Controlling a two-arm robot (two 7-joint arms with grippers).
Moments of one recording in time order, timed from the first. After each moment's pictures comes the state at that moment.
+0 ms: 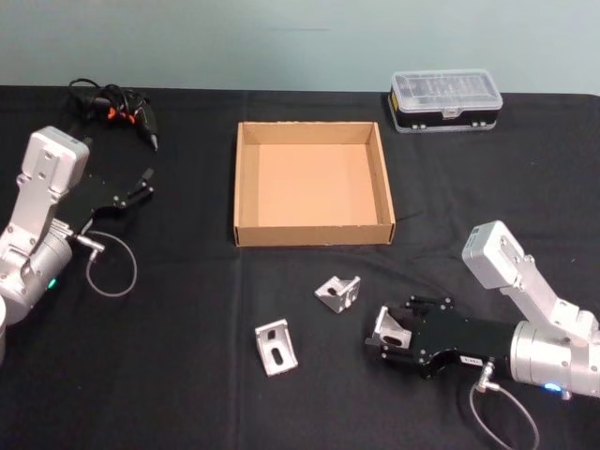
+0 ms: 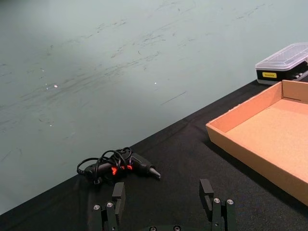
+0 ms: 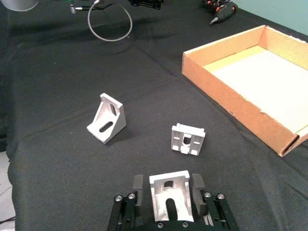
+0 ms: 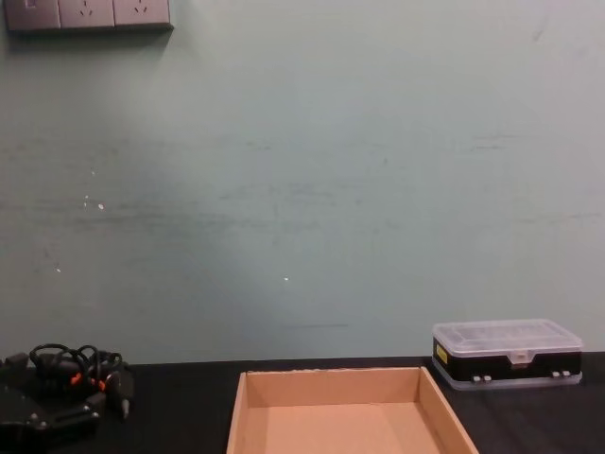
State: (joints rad) left arm -0.20 0.60 0.45 -1.41 -0.25 -0.12 0.03; right arm 0.09 0.74 -0.50 -1.68 0.37 0.19 0.60
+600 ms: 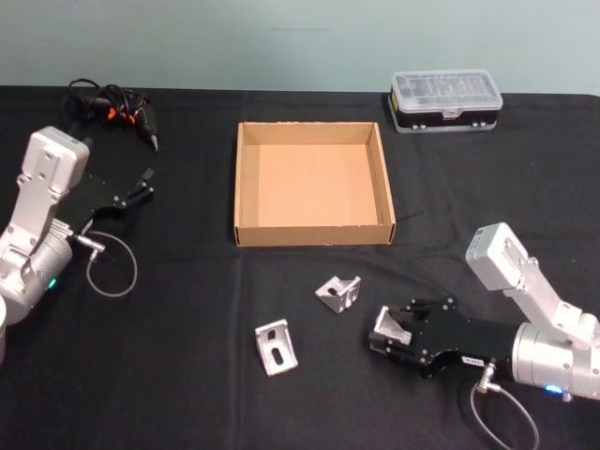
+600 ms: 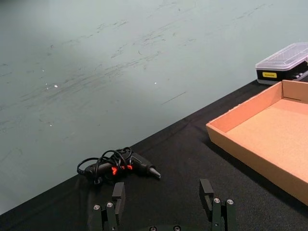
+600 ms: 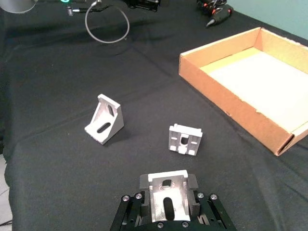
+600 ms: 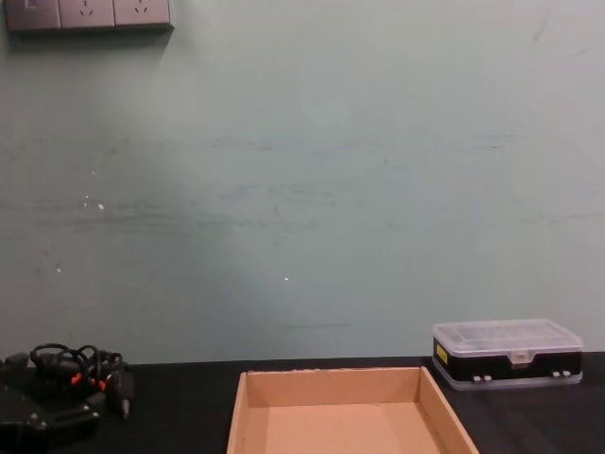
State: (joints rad) left arm -0.20 0.60 0.45 -1.41 -0.25 -0.12 0.03; right arm 0.08 0.73 -0.49 -1.68 0.36 0.17 0.59
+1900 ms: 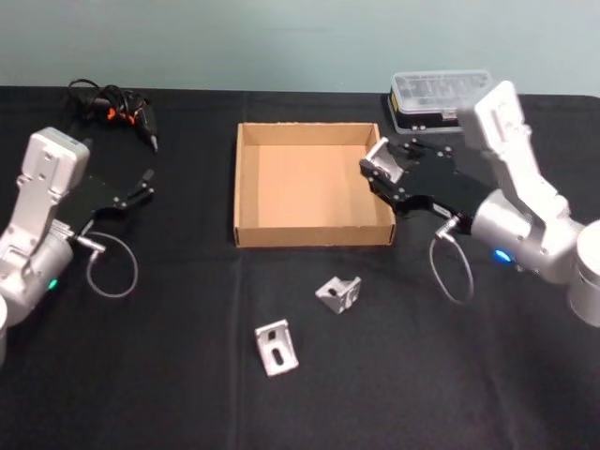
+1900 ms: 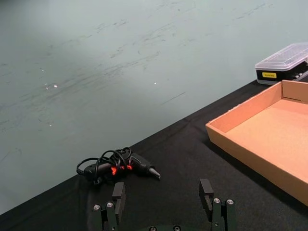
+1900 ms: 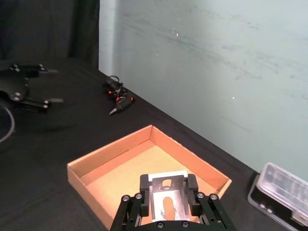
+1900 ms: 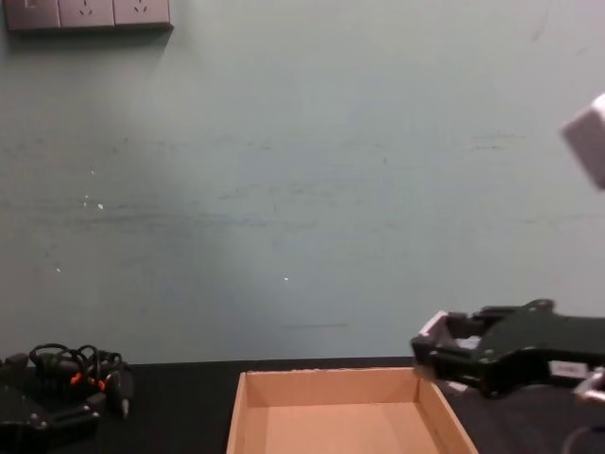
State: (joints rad) left arm -0.20 0.60 0.45 -1.41 -0.25 -0.12 0.03; right arm 0.27 0.48 -0.41 -1.58 0.21 0.13 0.37
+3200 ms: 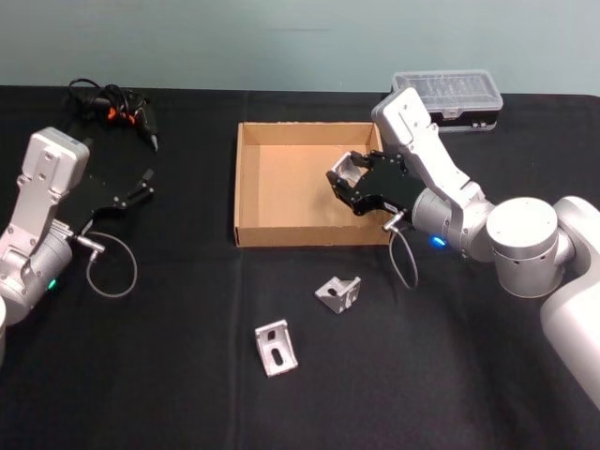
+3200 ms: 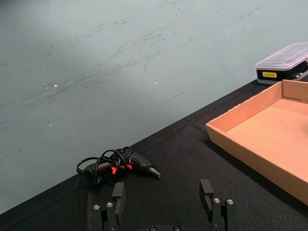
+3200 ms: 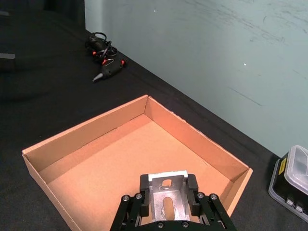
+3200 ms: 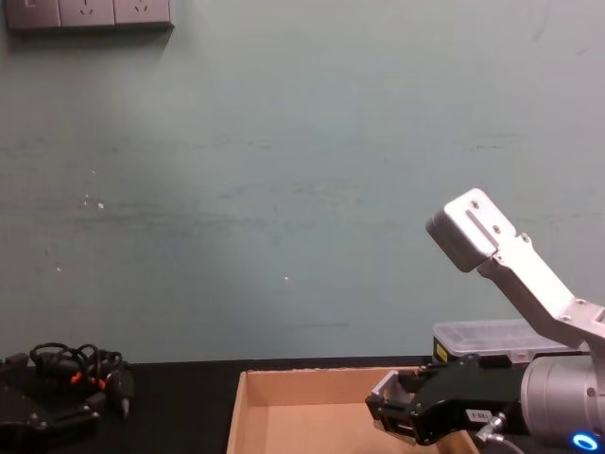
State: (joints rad) left arm -0.20 0.60 0.45 -1.41 -0.25 -0.12 0.03; right arm 0.46 0.26 -0.47 -1.21 0.02 0.15 0.38
